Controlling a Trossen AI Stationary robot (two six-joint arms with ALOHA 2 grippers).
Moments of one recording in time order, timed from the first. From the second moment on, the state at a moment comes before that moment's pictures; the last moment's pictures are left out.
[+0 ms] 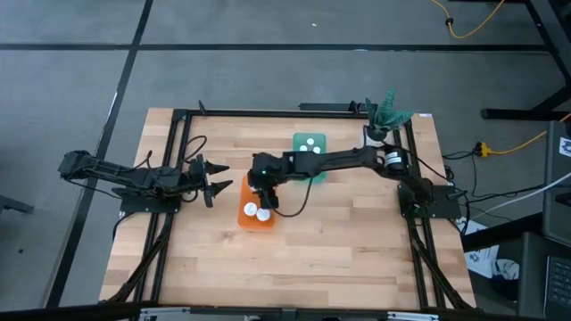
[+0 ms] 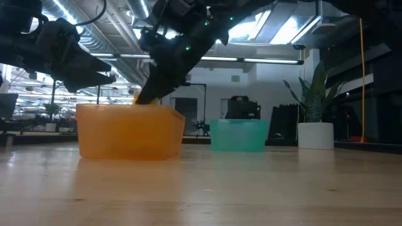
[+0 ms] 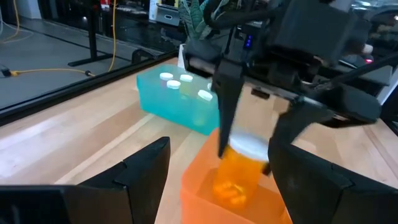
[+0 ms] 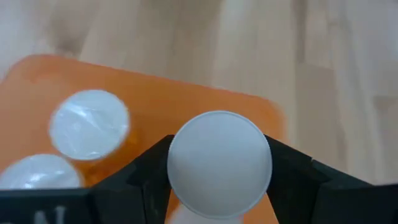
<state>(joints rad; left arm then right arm) -0.15 0.30 0.01 0.14 -0.49 -0.30 -0.04 2.21 1.79 -0.41 -0.05 -0.20</state>
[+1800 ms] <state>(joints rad) -0.15 0.30 0.01 0.14 -0.49 -0.28 0.11 2.16 2.34 -1.51 0.20 0.16</state>
